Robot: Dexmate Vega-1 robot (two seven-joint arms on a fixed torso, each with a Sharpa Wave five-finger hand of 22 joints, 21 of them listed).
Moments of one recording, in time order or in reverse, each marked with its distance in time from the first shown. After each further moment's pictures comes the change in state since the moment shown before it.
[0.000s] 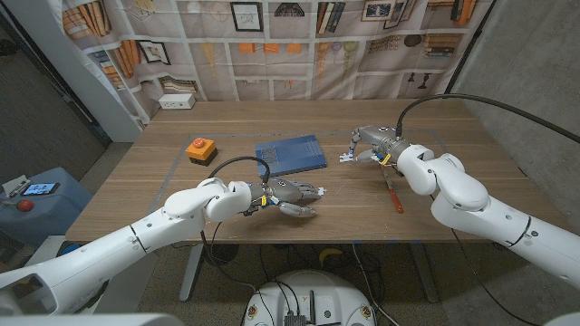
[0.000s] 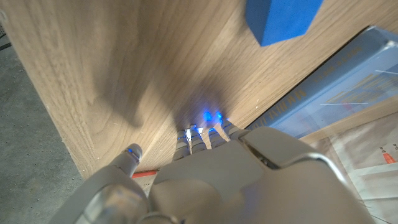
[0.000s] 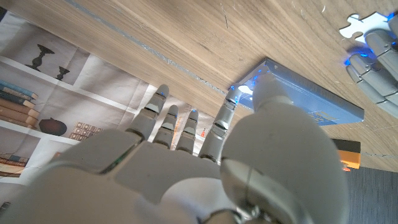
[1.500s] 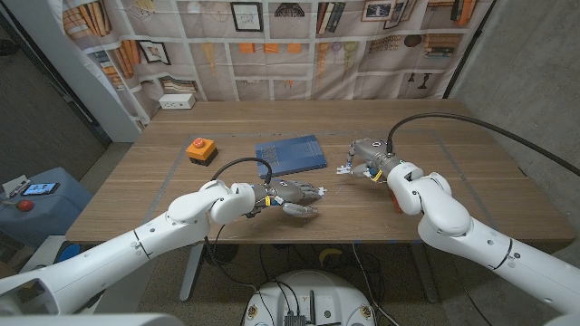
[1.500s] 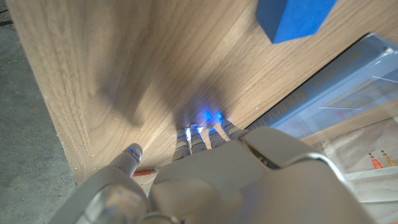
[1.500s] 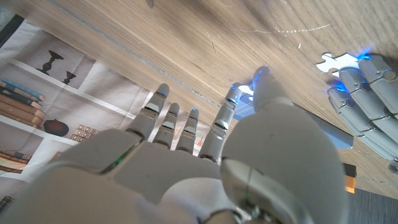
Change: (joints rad) left arm 0.016 -0.010 0.014 -0.035 0.007 0.090 -0.029; left_hand 0.000 0.000 0.004 -0.004 0.000 0.014 0.003 -0.001 0.001 0.010 0.000 -0.009 0.006 0.000 0.000 0.000 0.000 0.000 0.000 0.006 0.000; right arm -0.071 0.089 -0.049 0.015 -0.212 -0.056 0.041; right_hand -0.007 0.007 -0.004 -0.004 0.000 0.011 0.000 0.004 0.000 0.022 0.003 0.001 0.000 0.032 0.000 0.008 0.005 0.014 0.000 0.000 0.000
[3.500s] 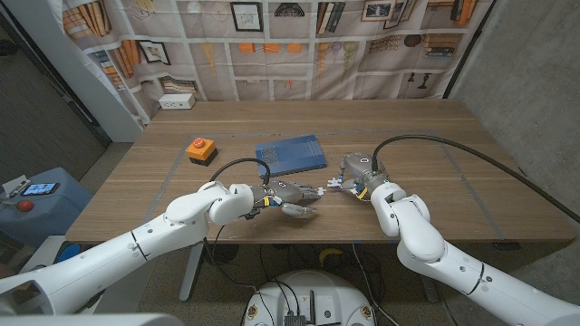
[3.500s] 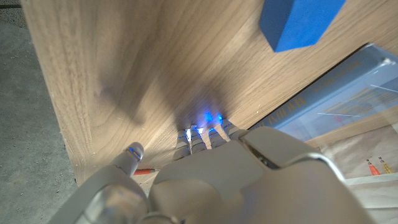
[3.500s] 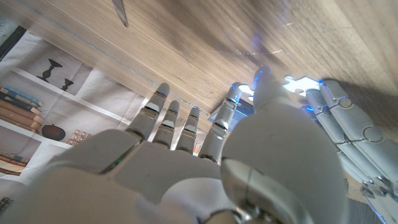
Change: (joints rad) left arm 0.008 0.012 -0.005 -0.013 -0.033 0.008 0.004; left_hand 0.000 0.000 0.028 -0.003 0.000 0.000 0.000 -0.007 0.000 0.002 0.002 -0.003 -0.002 0.000 0.000 0.000 -0.005 0.000 0.000 0.000 -0.005; right arm -0.060 0.133 -0.069 0.066 -0.193 -0.039 0.000; right_hand 0.000 0.000 -0.008 0.000 -0.005 0.005 0.006 0.000 -0.005 0.035 0.001 0.000 0.005 0.027 0.009 0.008 0.005 0.014 0.014 0.000 0.000
